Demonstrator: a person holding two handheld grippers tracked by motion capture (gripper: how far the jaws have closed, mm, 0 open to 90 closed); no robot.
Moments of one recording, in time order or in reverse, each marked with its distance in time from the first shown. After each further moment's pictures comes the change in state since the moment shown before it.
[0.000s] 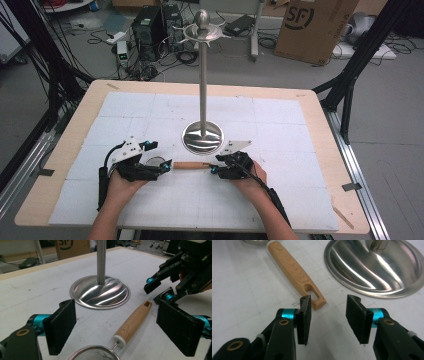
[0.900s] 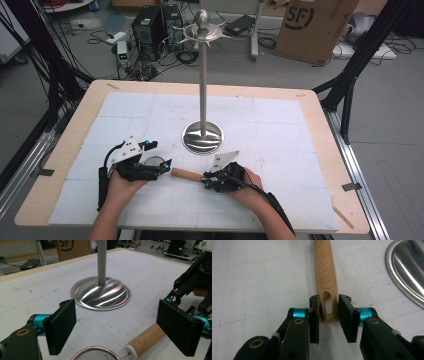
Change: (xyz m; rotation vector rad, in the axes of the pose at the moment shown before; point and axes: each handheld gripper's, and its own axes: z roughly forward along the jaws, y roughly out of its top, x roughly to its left) left arm -0.001 0.001 -0.001 -0.015 0.009 -0.001; right arm 0.033 0.001 0.006 0.055 0.187 -0.219
